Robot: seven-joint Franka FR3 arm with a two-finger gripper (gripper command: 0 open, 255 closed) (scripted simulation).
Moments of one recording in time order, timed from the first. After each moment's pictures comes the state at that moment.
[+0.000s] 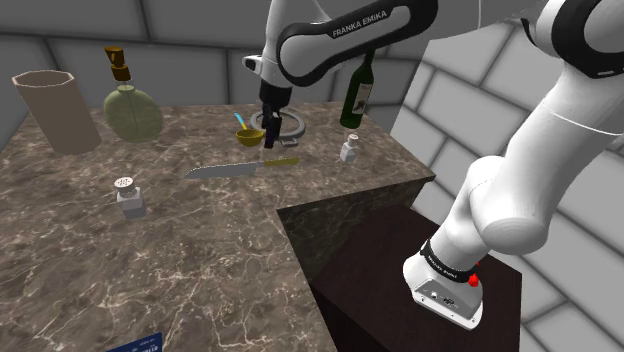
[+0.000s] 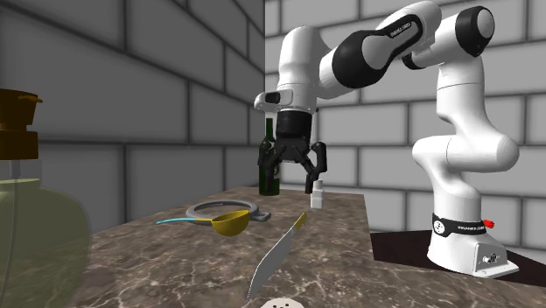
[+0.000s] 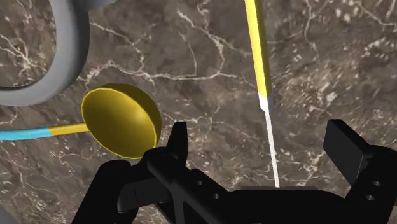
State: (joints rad) arm 0.28 -0.01 -0.06 -2.15 0.04 2.25 -0.69
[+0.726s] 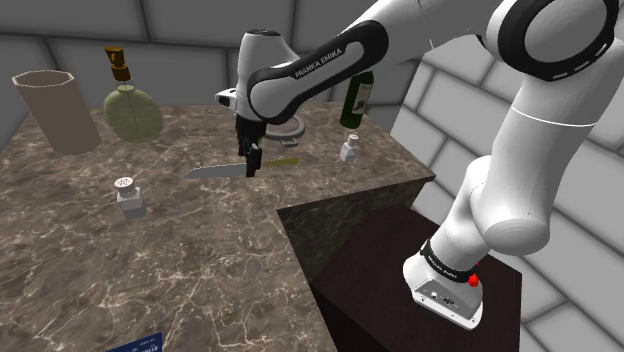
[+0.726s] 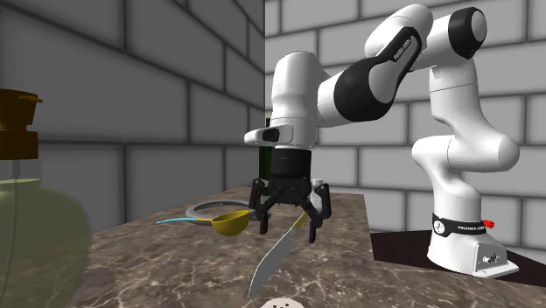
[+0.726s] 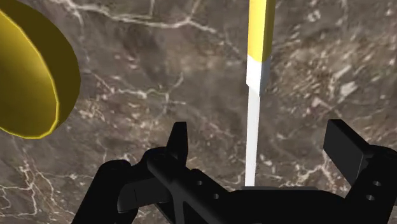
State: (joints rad) arm 0.33 0.19 -0.01 -2.10 0.07 2.37 -0.82
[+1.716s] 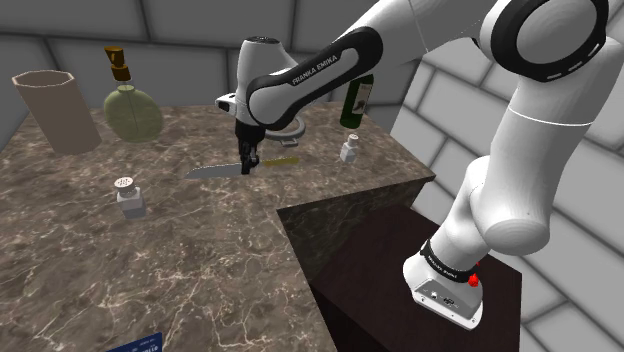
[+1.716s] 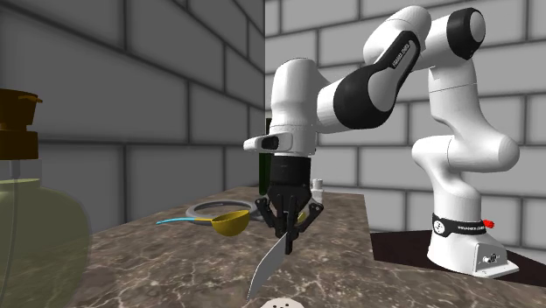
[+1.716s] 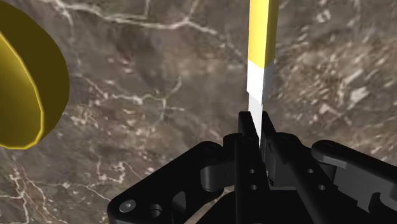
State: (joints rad) arm 0.33 0.21 -0.01 -2.10 0.08 2.40 -0.82
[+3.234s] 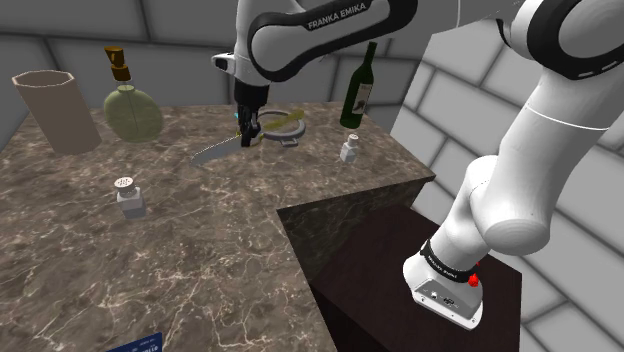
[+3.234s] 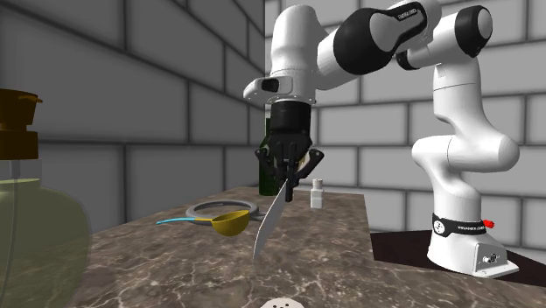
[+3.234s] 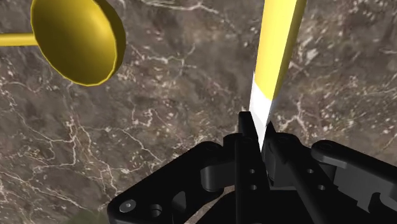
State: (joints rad) arm 0.33 0.09 -0.01 -2.00 0.06 2.18 -0.80
